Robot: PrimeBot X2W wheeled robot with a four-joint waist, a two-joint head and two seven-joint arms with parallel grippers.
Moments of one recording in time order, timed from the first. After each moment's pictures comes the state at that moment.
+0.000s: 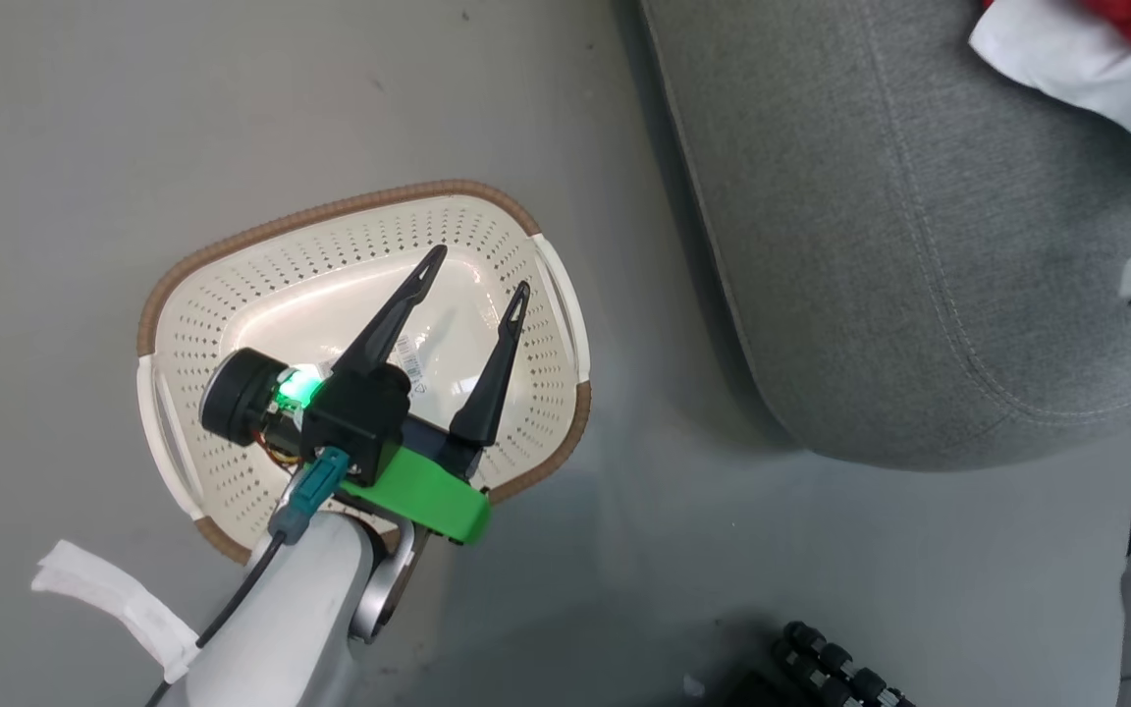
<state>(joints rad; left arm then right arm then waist) -0.44 0.21 -0.56 0.17 -0.25 -0.03 -0.23 -0.60 -0.11 -0.42 0.30 0.07 0.13 -0.26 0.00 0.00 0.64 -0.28</state>
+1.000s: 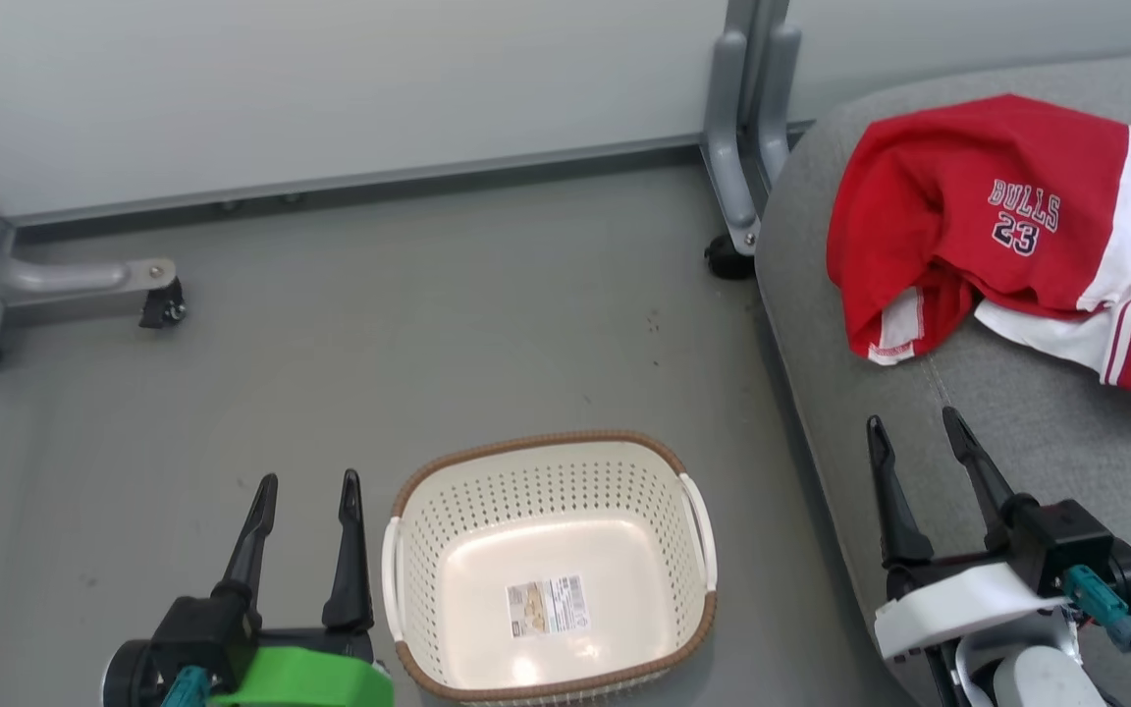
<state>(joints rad) 0.03 0.06 -0.16 0.09 -0.25 0.00 -0.26 -0.04 -0.05 0.02 0.14 0.09 0.13 -0.26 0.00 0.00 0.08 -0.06</state>
